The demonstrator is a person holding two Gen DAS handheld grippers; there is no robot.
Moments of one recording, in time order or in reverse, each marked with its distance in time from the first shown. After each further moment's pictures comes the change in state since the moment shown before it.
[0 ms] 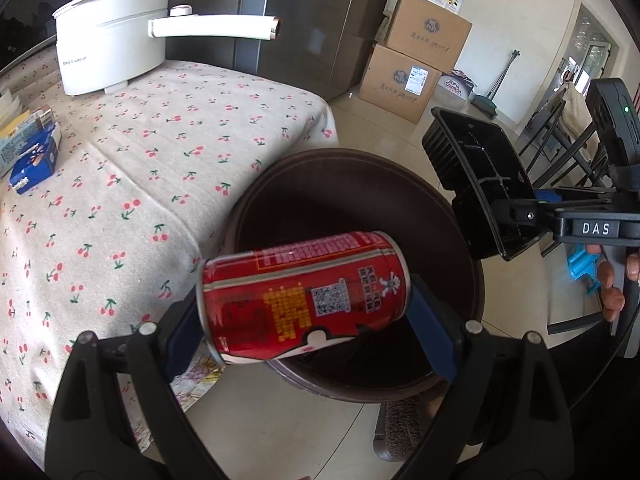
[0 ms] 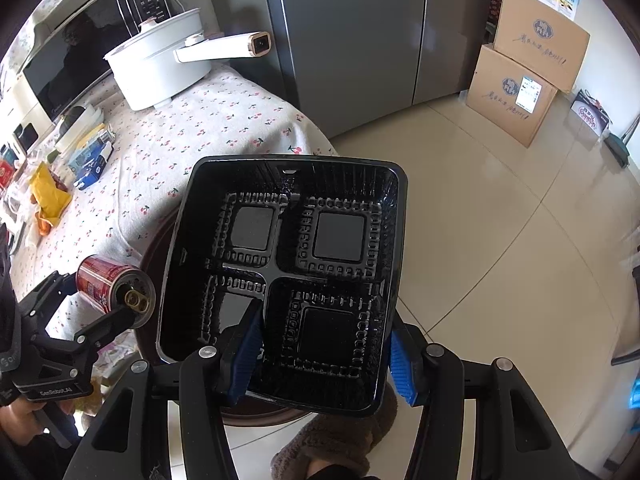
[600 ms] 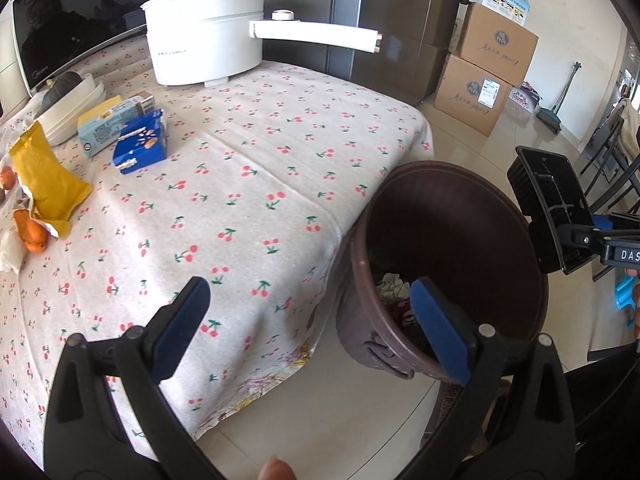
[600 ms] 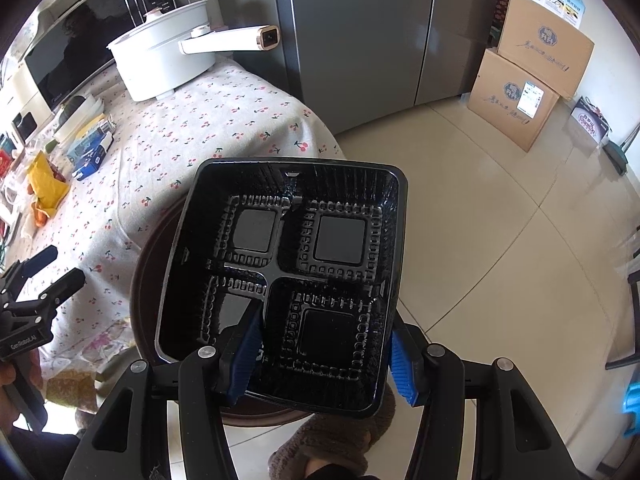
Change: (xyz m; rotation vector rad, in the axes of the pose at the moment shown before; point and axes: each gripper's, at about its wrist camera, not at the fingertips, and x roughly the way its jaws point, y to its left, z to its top) left arm -0.036 0.054 -0.010 -0.087 -0.013 0.262; right arm 0.006 0.015 0.000 -0.025 0.011 -0.020
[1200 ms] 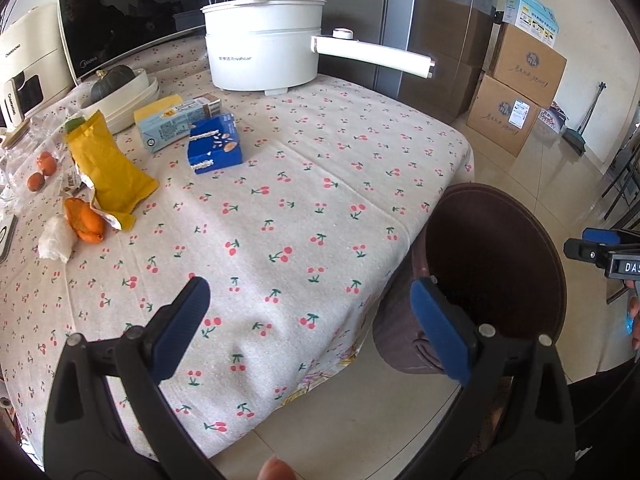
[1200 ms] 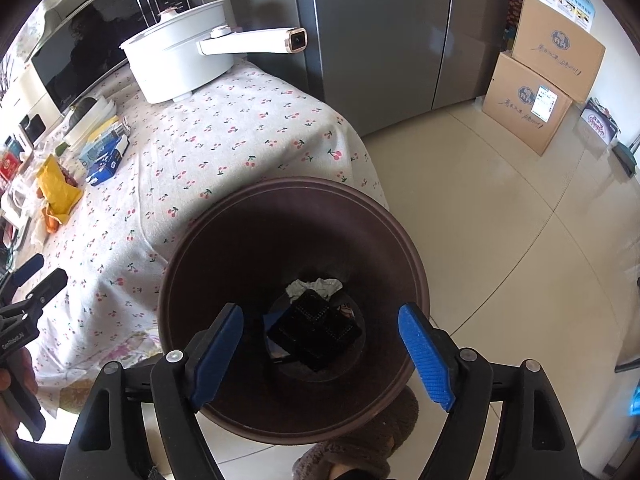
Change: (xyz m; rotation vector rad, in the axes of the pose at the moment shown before) left arm -0.027 0.045 0.001 -0.063 -0.033 0.090; right arm 0.005 0.031 0.012 -0.006 -0.004 0.037
